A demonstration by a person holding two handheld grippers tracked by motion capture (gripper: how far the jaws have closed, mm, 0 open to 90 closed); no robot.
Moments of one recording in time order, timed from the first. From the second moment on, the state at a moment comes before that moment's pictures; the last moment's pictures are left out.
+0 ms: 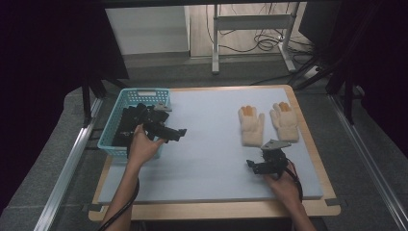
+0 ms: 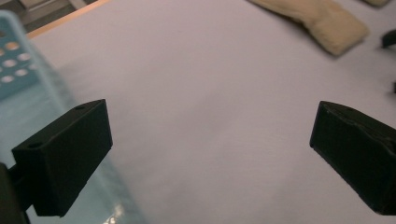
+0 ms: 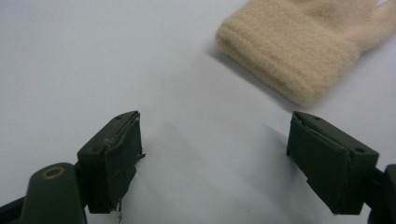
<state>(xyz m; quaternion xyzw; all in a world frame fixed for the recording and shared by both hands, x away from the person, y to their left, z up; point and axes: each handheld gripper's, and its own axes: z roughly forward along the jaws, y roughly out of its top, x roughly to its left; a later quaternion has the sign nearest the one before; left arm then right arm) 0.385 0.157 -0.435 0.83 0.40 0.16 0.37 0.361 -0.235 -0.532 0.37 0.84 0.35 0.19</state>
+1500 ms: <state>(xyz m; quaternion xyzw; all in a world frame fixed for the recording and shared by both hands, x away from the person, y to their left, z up) 0.322 0.125 -0.548 0.84 0.40 0.14 0.34 0.363 -0.237 -0.531 0.37 0.84 0.36 0.18</state>
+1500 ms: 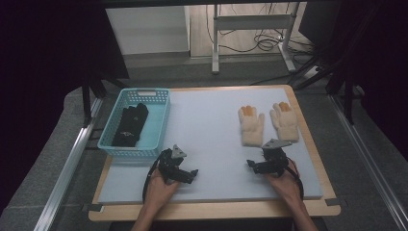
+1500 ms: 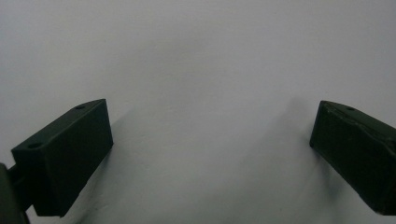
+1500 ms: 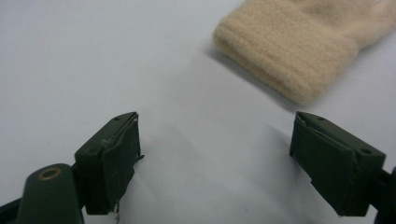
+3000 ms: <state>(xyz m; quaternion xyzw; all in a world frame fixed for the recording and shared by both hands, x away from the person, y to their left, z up) 0.322 0.125 -0.548 0.84 0.40 0.14 0.34 0.497 -0.199 -0.519 0.35 0.86 0.30 0.21</state>
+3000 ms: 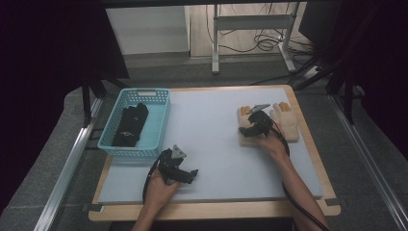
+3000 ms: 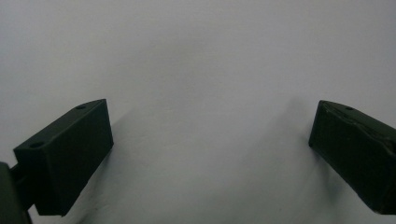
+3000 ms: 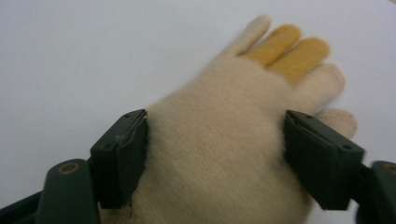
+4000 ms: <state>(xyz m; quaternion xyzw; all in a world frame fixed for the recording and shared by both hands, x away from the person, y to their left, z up) 0.321 0.125 -0.548 0.84 0.40 0.14 0.34 0.392 -0.162 -0.503 0.31 0.86 0.39 0.07</state>
